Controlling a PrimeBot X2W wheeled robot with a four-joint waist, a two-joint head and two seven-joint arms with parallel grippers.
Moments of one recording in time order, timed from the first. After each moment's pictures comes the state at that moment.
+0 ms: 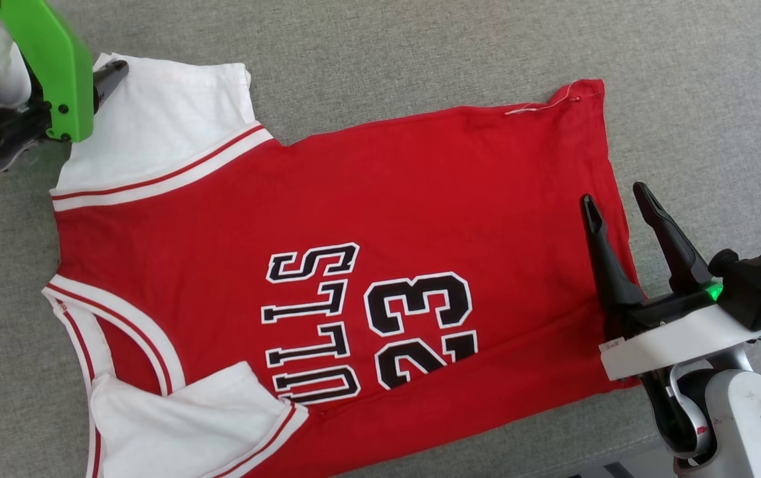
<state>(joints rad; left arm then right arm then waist) -1.20 0.65 -0.84 0.74 -0.95 -0.13 0.55 -0.17 -0.15 0.16 -0.10 0.35 0.13 -0.12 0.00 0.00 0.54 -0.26</state>
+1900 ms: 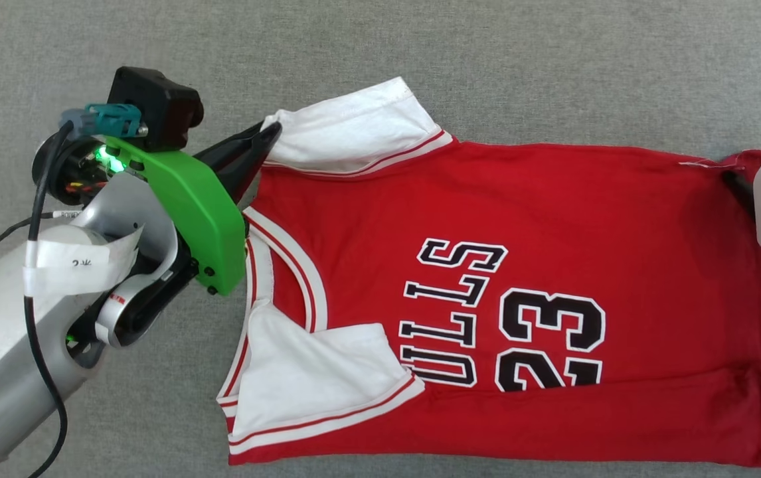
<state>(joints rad) -0.89 0.83 -0.93 -0.19 -1.03 0.21 0.25 -0.64 -0.53 0.18 0.28 0.40 0.13 0.82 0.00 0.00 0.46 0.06</state>
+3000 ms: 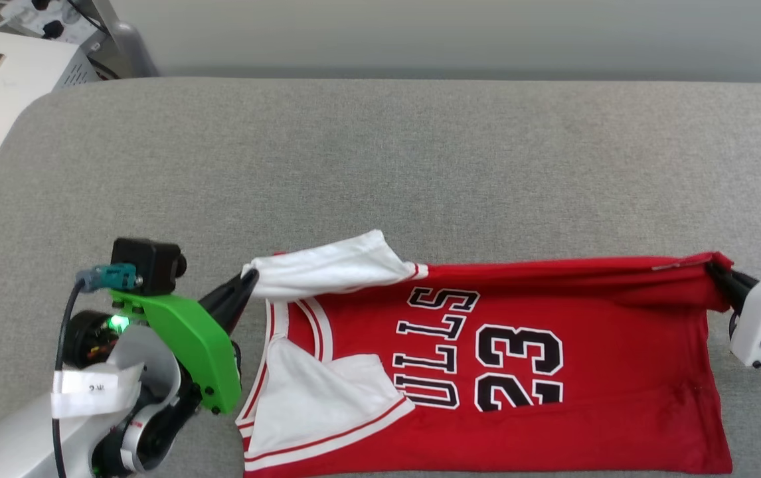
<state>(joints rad) -0.53 0.83 -0.93 -0.13 -1.16 0.30 0.05 -0.32 -0.49 0.11 0.27 0.64 0.13 0.44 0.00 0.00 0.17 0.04</state>
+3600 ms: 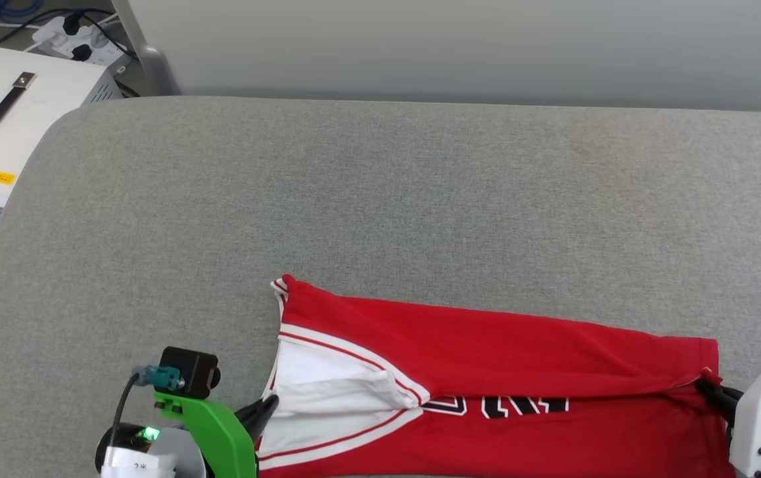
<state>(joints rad) -0.35 0.79 -1.04 -0.05 -1.21 0.26 0.04 -0.04 -0.53 0.14 0.17 0.71 0.13 0.49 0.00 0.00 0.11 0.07</state>
